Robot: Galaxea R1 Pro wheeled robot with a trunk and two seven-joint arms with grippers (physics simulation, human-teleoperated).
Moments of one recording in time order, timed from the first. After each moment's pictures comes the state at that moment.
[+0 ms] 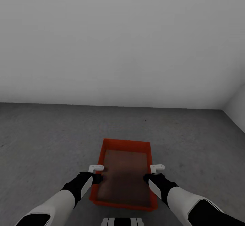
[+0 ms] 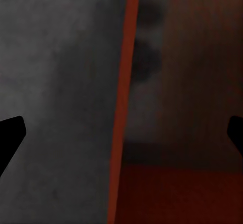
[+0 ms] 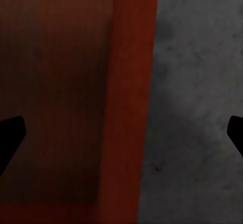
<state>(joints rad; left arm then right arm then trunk) -0.73 -0.10 0.01 -0.29 0.02 0.36 0.09 -0.80 0.11 0.57 -0.12 -0.53 0.18 -0.31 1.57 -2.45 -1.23</state>
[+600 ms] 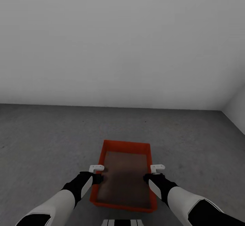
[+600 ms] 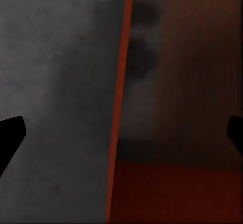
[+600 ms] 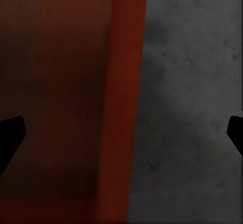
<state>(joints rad) -0.73 -0.11 0.01 -0.29 0.02 0.37 0.09 -0.80 0.11 0.57 -0.12 -0.53 0.18 -0.31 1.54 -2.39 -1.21</state>
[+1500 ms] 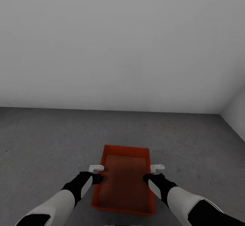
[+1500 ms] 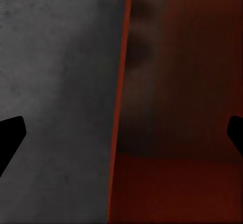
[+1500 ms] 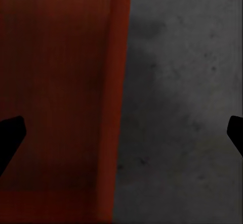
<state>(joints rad) -0.73 -0.11 0.01 -0.29 0.02 0.37 0.09 -0.80 0.11 0.57 -0.12 -0.53 0.19 -0.32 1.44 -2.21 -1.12</state>
